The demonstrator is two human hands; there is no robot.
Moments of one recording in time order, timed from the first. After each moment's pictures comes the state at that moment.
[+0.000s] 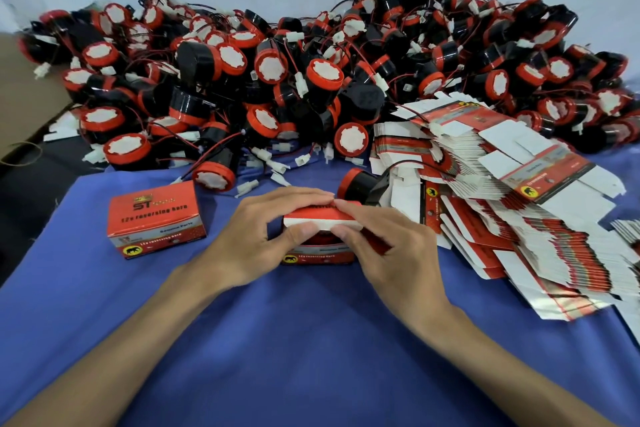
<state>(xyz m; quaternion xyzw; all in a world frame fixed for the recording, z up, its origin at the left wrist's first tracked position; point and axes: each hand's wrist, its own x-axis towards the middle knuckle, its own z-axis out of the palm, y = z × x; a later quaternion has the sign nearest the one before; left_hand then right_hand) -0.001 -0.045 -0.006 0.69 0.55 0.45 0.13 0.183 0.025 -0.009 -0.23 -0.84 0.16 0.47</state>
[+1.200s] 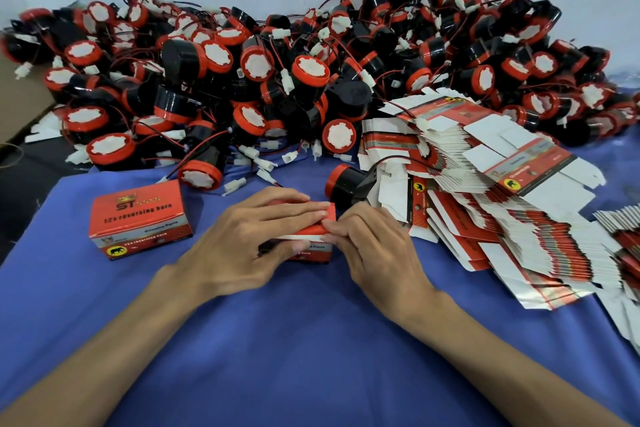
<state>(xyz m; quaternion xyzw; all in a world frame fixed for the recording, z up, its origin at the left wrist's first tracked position) -0.005 -0.045 -0.017 0.79 0.51 0.34 -0.05 0.184 0.039 -0.022 -0.12 -0.88 -0.02 0.45</state>
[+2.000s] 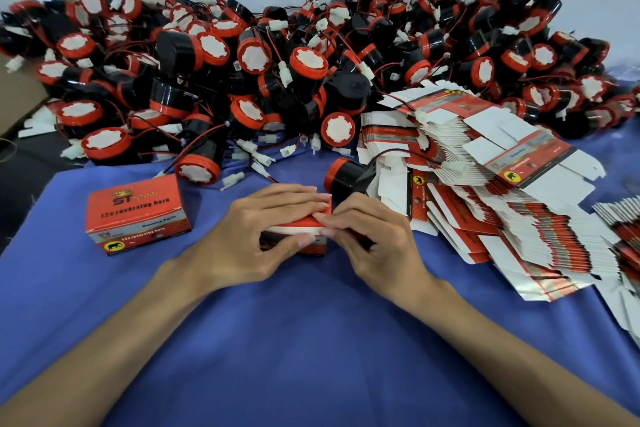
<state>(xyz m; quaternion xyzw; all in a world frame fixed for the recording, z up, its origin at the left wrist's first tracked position) 0.000 -0.040 -0.021 0.77 0.50 0.40 0.03 0.182 0.045 -0.021 -0.08 -0.88 0.16 0.45</state>
